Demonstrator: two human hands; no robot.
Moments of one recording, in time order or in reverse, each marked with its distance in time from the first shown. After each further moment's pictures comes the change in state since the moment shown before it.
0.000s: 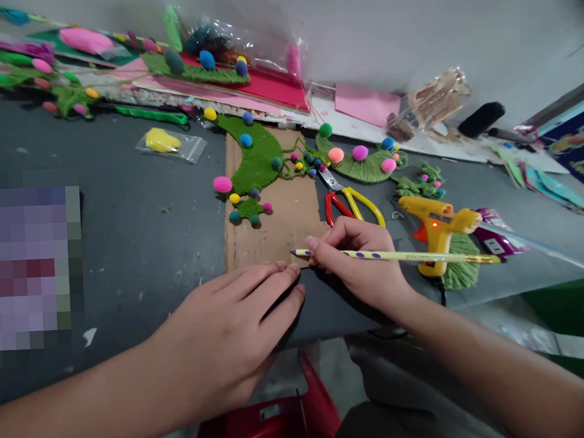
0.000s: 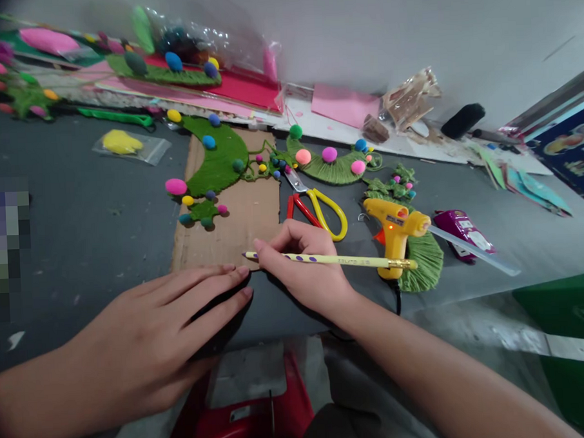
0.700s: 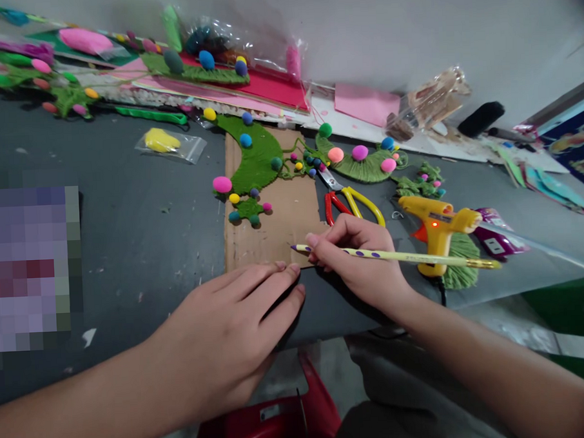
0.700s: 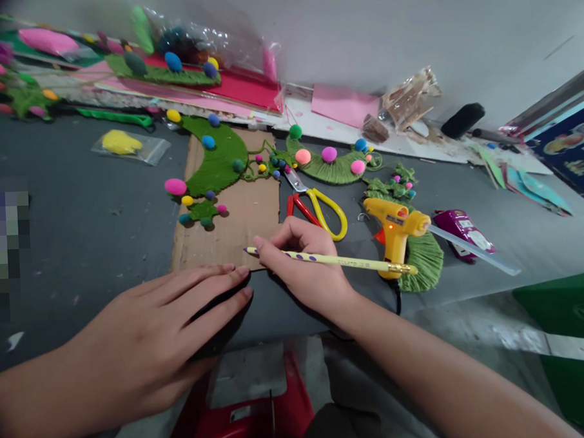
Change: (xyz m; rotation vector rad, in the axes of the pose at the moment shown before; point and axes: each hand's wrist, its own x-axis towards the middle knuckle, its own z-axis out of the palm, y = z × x) left_hand 0.001 0.000 -0.001 0.002 0.001 -0.002; right_hand 0.000 0.001 0.000 0.014 0.009 0.005
